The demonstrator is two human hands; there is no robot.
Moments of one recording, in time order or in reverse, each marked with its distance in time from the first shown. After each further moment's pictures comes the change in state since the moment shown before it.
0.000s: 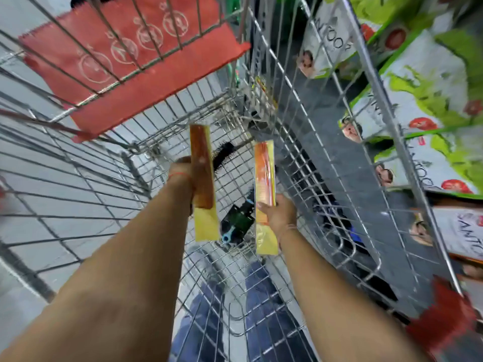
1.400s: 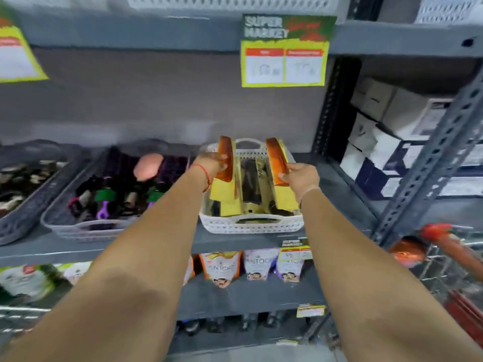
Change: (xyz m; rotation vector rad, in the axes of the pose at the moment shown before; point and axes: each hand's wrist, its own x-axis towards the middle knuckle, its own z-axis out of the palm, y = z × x) left_hand -0.688 0.030 0.295 0.732 -1.044 1.125; right_hand -0.437 0.152 -0.524 0.541 1.188 -0.199
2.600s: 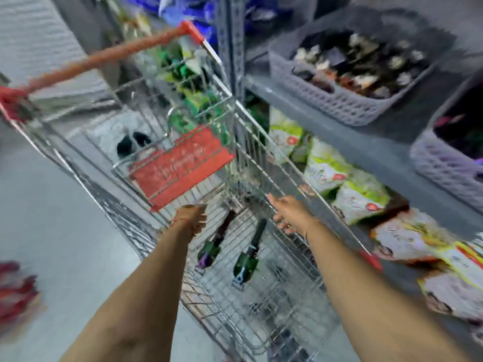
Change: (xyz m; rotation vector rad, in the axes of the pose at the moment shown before) left_hand -0.297 -0.485 -0.329 -0.688 0.921 -0.895; right_hand -0.320 0.013 0.483 -0.425 -1.336 -0.031
